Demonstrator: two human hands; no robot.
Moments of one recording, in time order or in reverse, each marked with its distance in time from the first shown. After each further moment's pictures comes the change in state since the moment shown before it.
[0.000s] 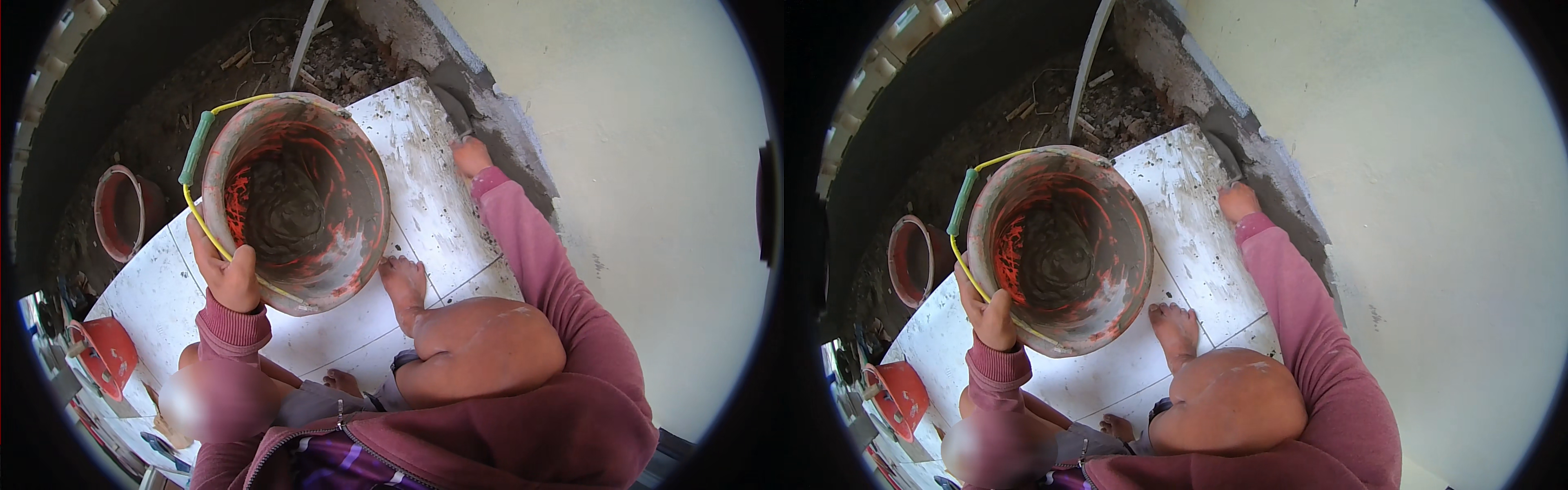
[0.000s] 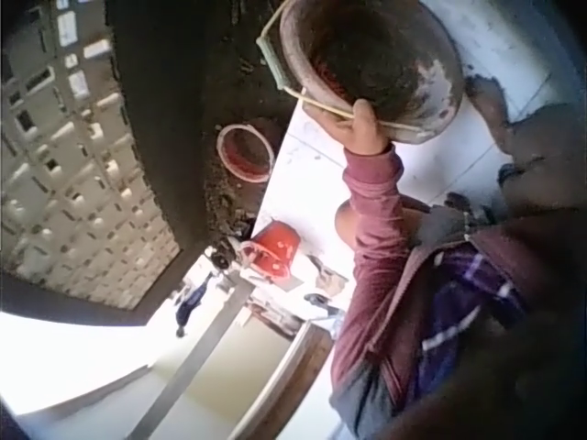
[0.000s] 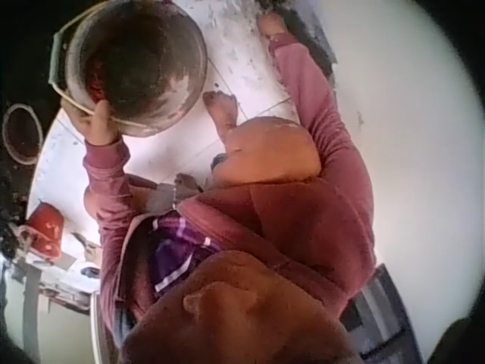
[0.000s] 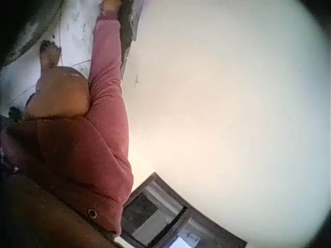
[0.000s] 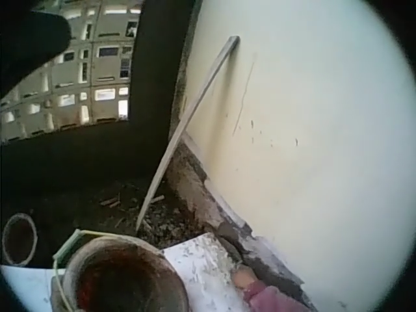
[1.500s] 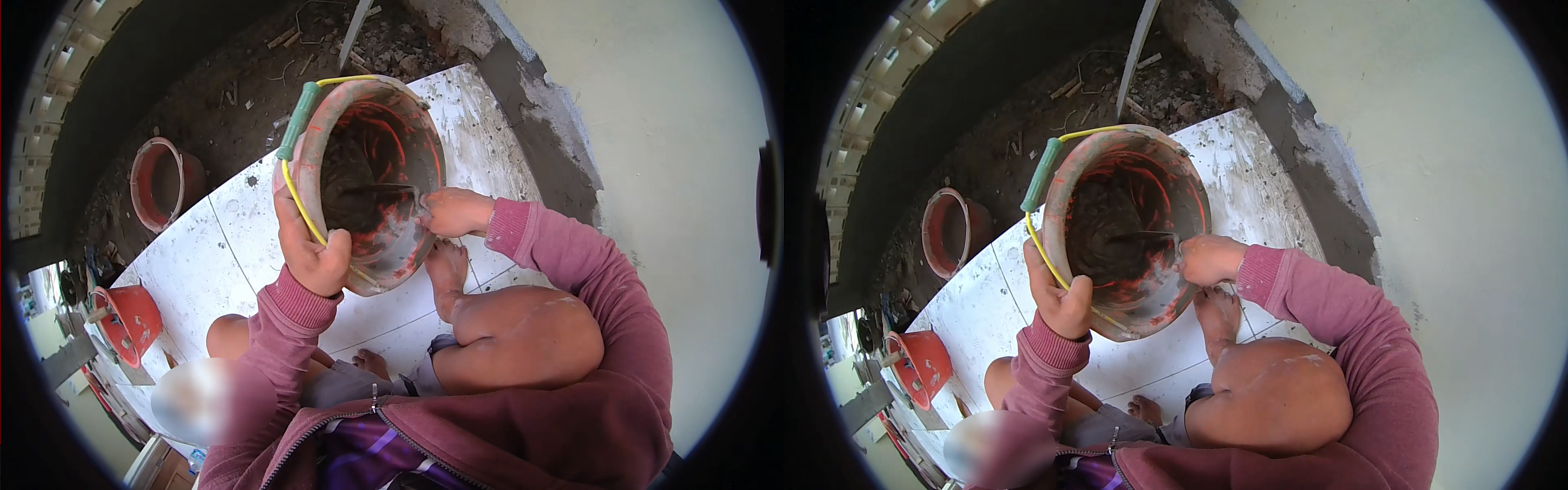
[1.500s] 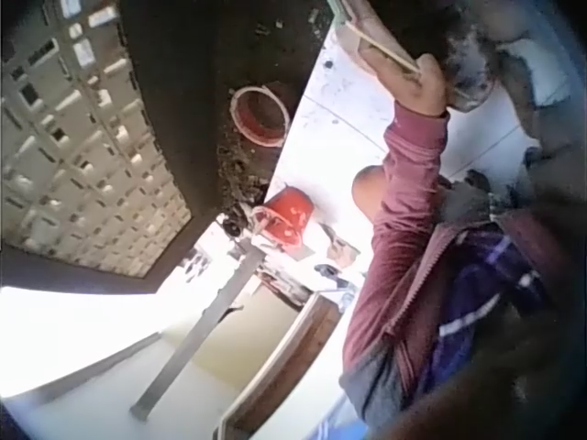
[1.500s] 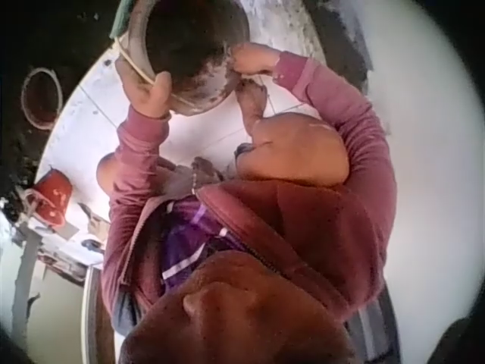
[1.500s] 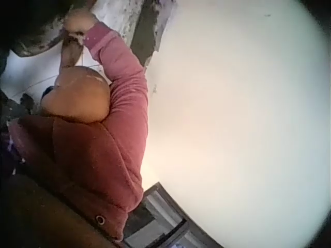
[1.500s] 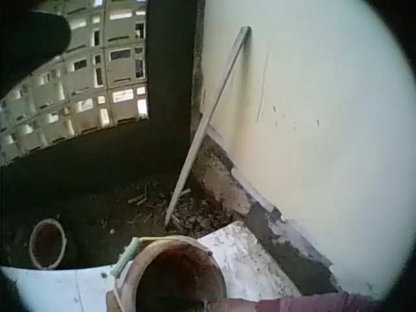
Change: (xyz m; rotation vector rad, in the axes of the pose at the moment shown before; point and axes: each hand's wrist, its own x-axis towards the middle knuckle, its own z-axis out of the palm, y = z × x) left_hand -0.023 -0.007 0.015 0.120 -0.104 0.067; right_hand -0.137 -0.157 -0.013 -0.261 -0.779 -0.575
